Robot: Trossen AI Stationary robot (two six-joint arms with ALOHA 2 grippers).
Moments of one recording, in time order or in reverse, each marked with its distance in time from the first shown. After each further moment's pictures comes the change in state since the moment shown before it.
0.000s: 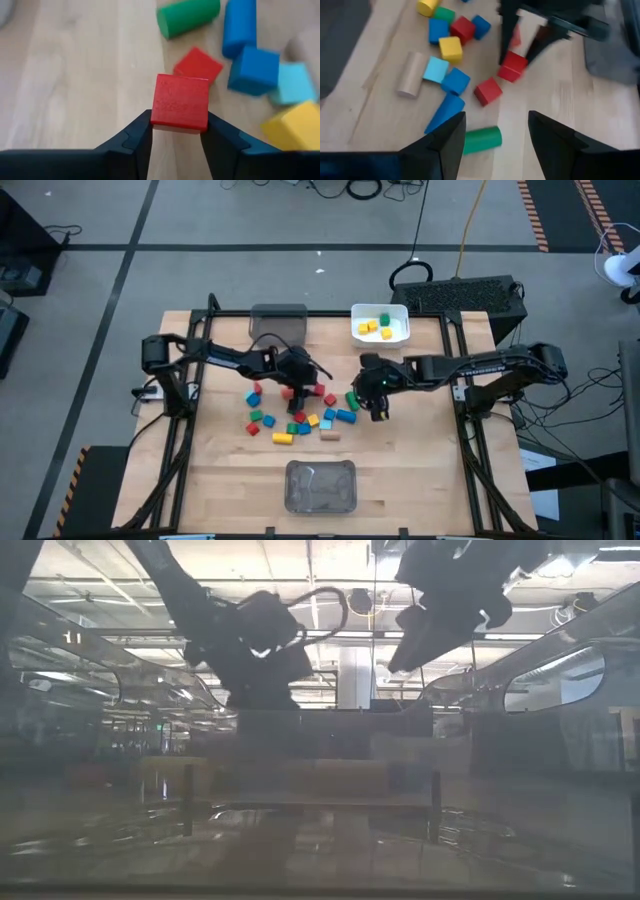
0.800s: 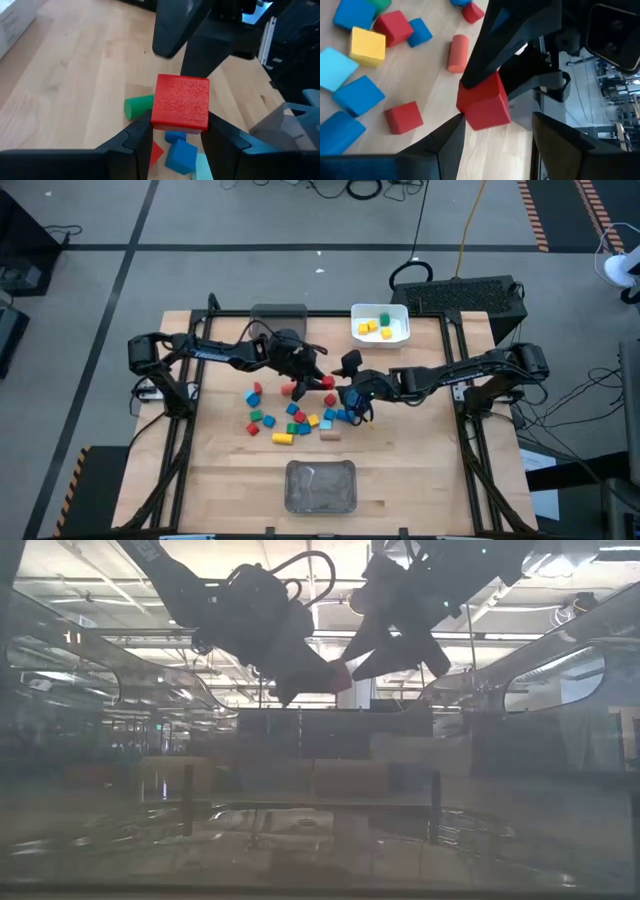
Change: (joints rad) left arm 0.057 -0.085 0.000 0.207 0.291 -0.338; right arm 0.058 0.163 0.000 0.353 0.357 -0.443
